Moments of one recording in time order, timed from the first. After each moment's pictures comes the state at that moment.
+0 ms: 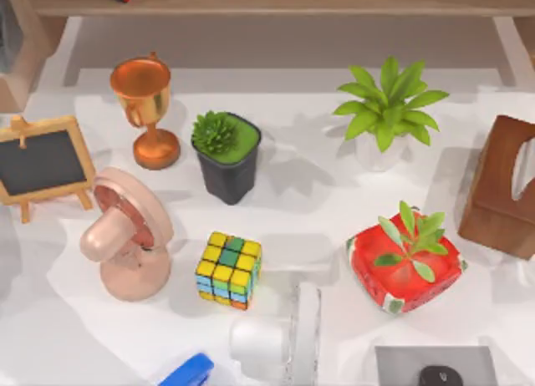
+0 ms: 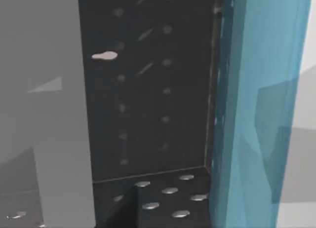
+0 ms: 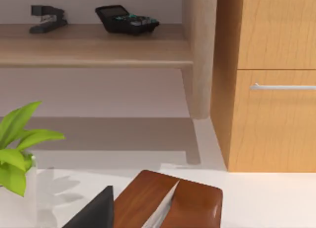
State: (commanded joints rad) left arm 0.47 1.99 1.05 0.63 0.50 1.73; right arm 0.00 0.00 0.00 0.00 0.00 0.00
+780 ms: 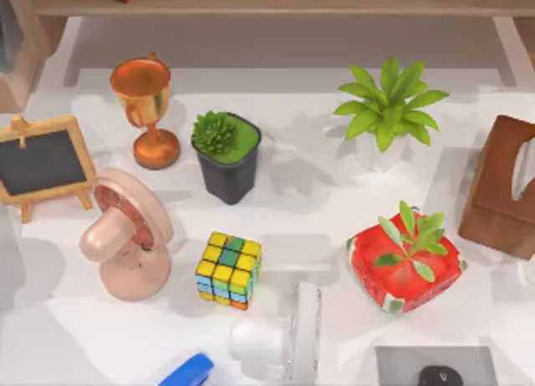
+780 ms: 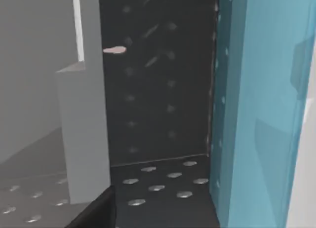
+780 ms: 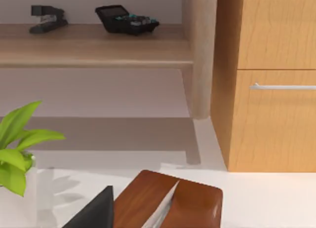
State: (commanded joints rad) left arm 0.51 1.90 0.94 0.66 0.53 1.74; right arm 0.00 0.00 0.00 0.00 0.00 0.00
